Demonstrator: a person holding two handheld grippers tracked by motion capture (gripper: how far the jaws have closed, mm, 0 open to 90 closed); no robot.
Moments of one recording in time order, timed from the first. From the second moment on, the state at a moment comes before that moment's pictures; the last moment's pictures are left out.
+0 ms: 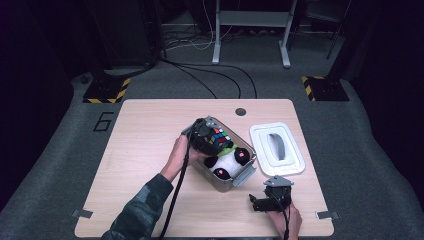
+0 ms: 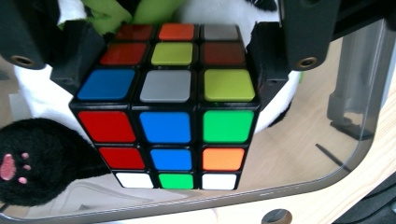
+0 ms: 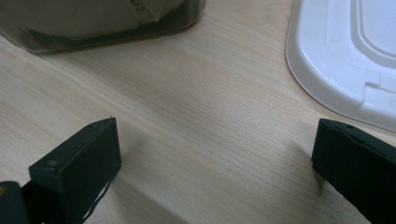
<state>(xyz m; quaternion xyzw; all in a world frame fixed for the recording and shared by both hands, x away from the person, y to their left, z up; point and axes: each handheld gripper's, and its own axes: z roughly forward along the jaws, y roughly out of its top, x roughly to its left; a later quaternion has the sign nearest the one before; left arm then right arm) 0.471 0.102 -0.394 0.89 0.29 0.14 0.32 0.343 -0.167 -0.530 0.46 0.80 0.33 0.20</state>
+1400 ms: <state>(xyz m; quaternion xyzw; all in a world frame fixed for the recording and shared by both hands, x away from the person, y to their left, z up) 0.400 0.266 -0.418 0.82 0.39 0.17 0.37 0.343 -0.167 -0.530 0.47 0.79 0.34 0.20</state>
